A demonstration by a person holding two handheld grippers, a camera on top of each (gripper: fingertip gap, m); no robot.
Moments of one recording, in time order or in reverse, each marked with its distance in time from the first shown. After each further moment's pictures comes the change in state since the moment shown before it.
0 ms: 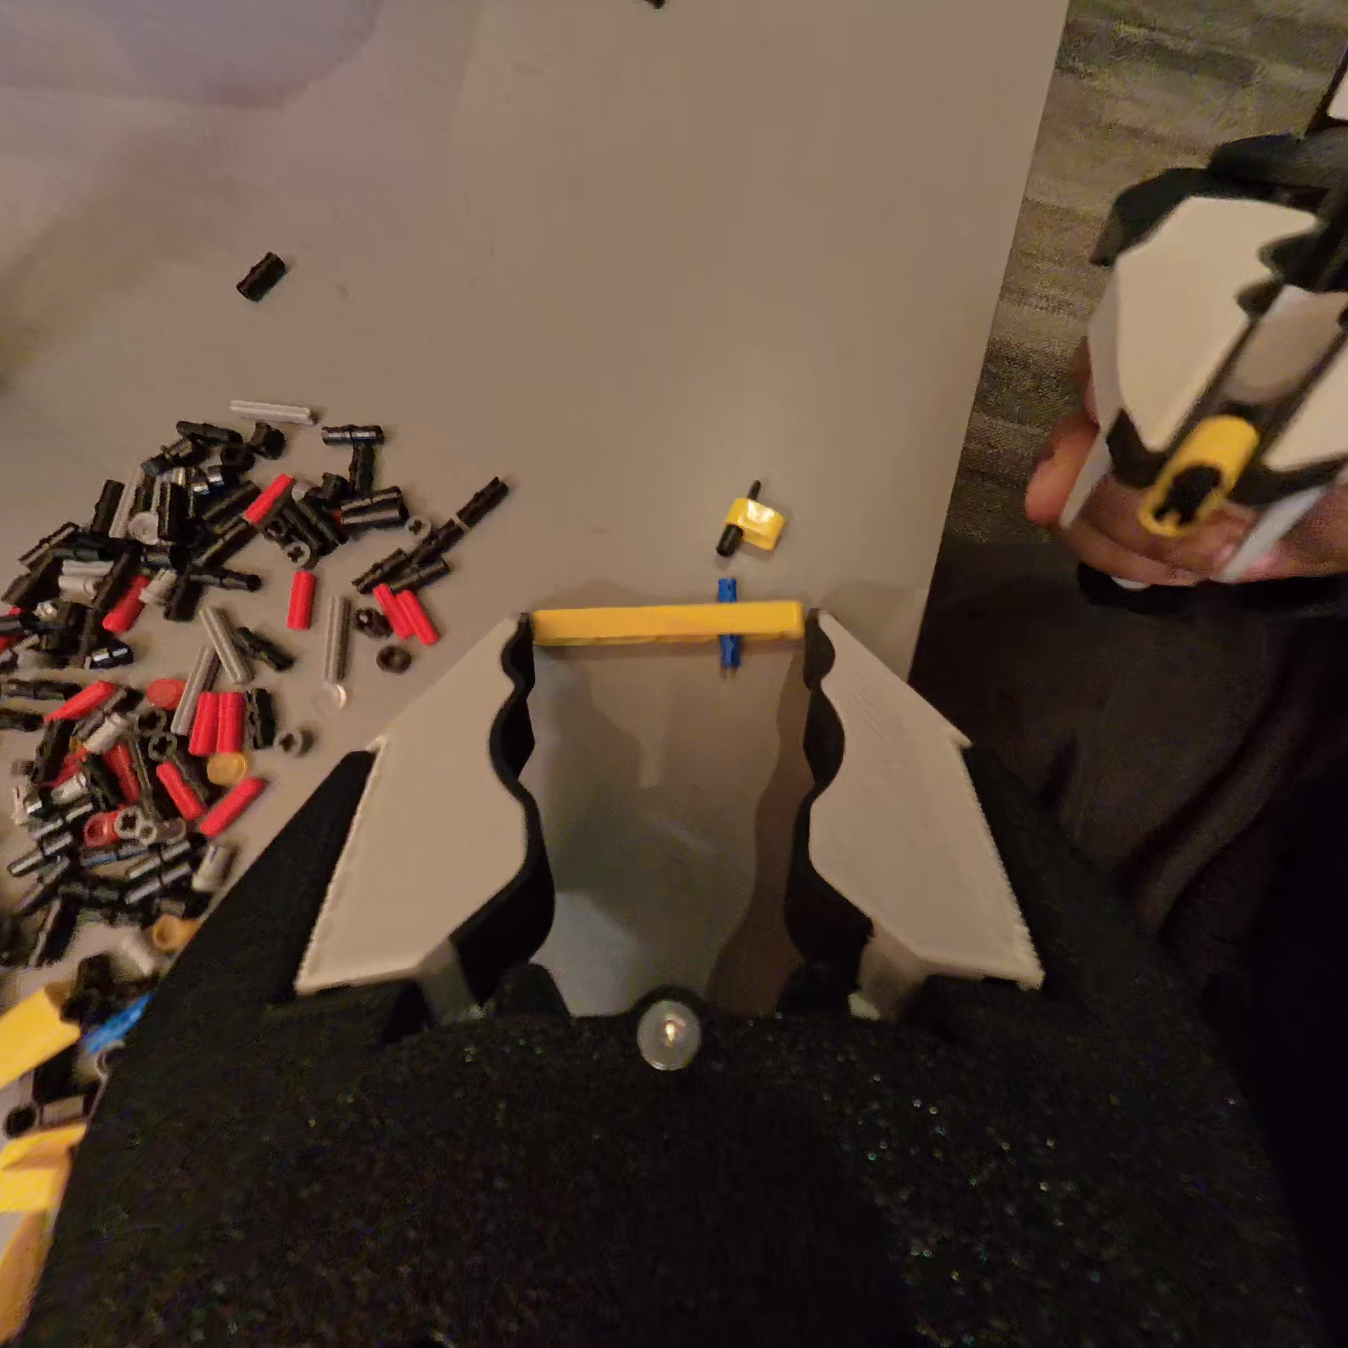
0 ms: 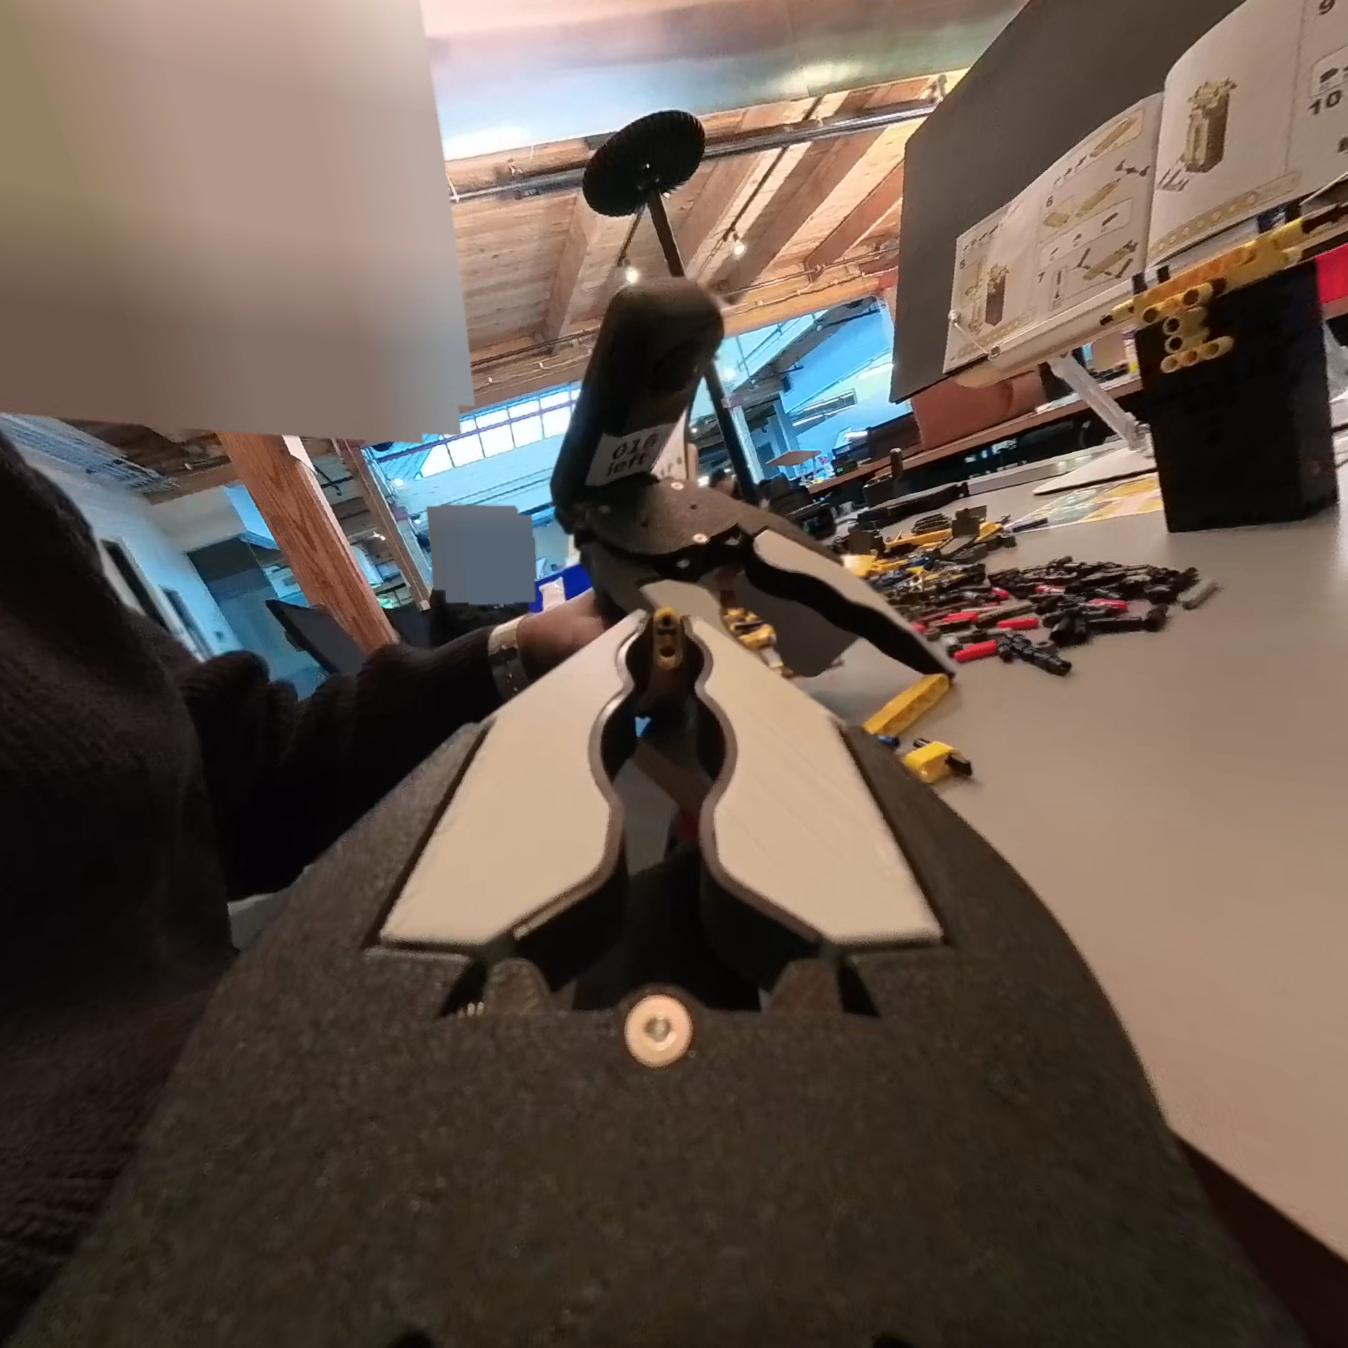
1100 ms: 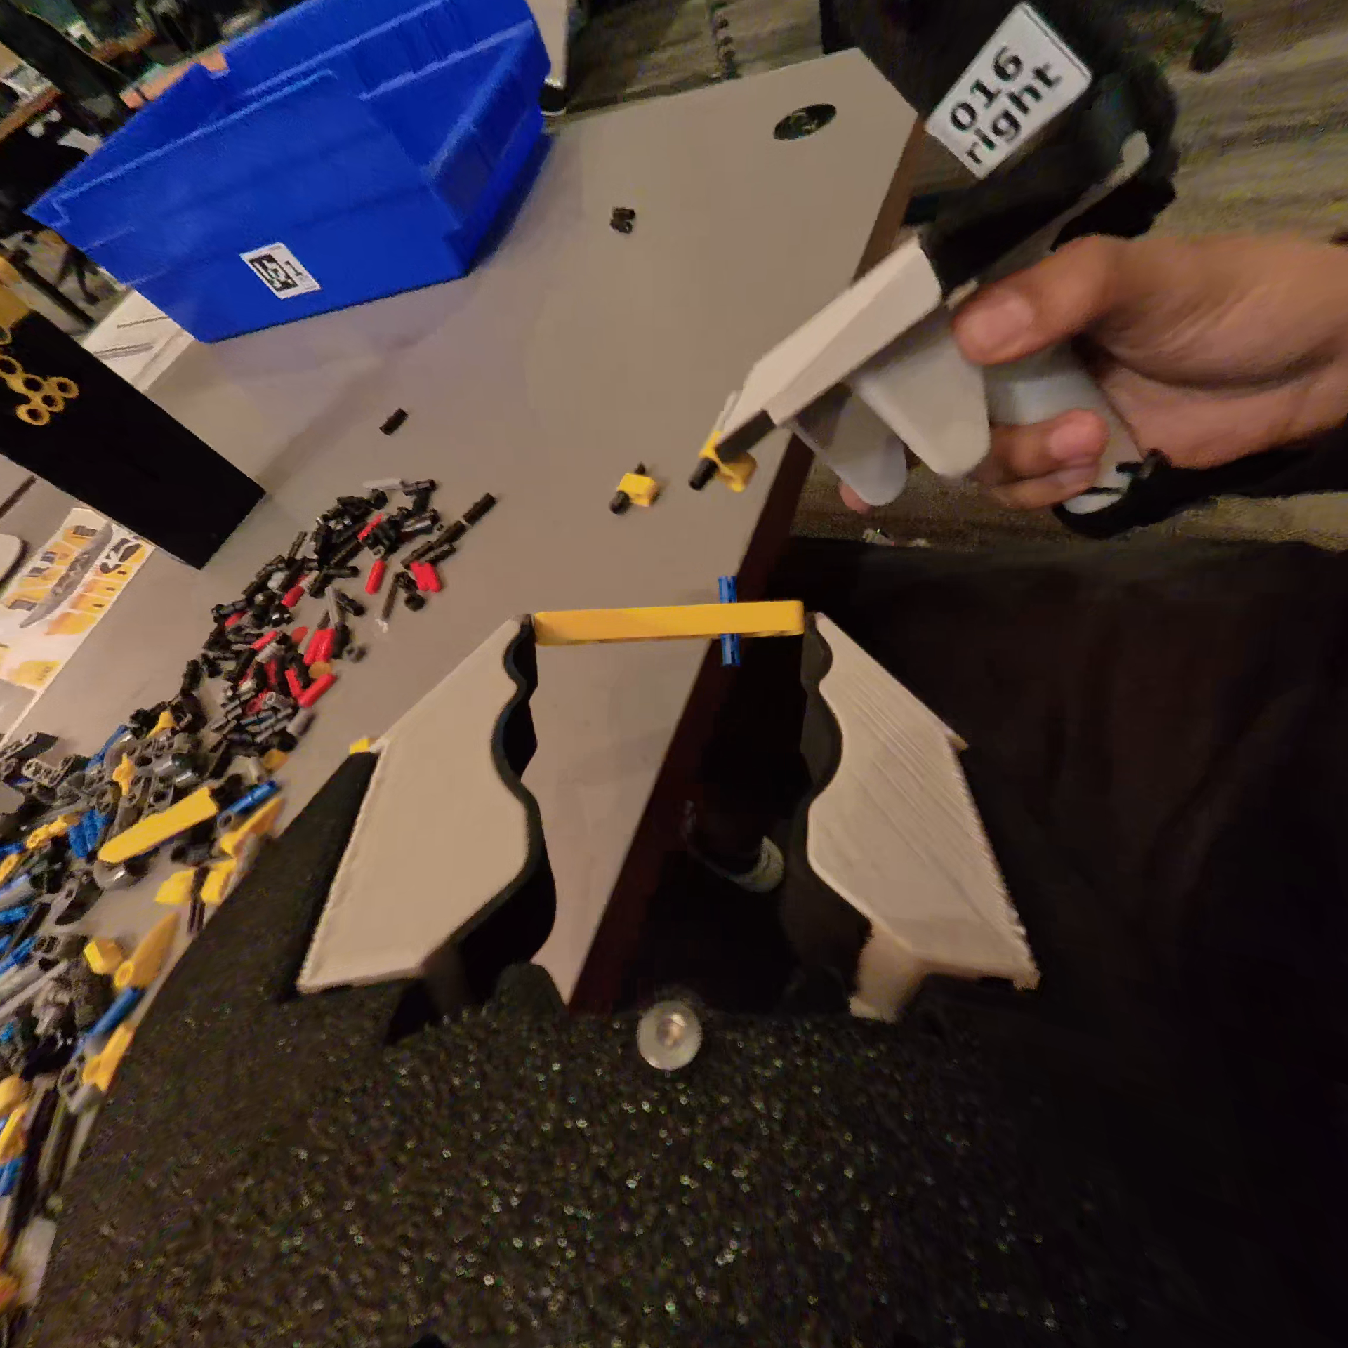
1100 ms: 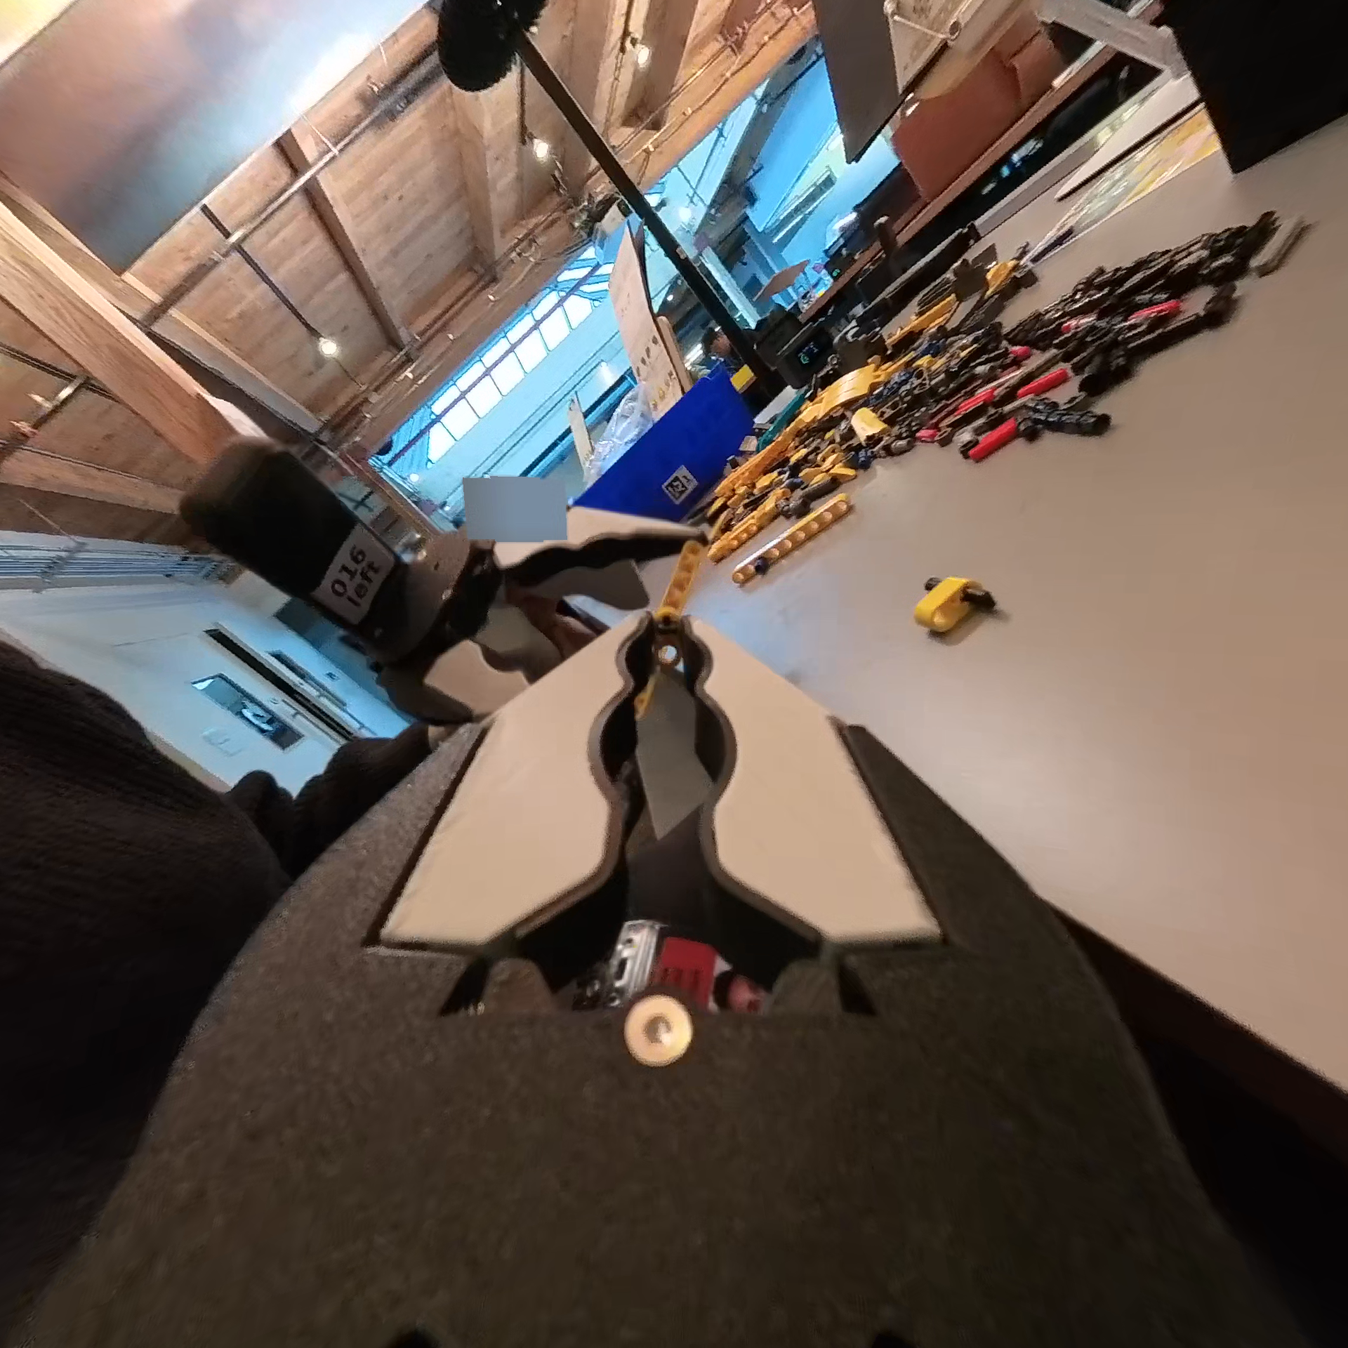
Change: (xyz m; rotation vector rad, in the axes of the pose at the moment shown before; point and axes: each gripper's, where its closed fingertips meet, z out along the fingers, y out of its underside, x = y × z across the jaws) left arm 0.050 0.014 -0.062 0.243 -0.242 0.205; right arm 0.011 0.030 0.003 -0.175 0.061 0.368
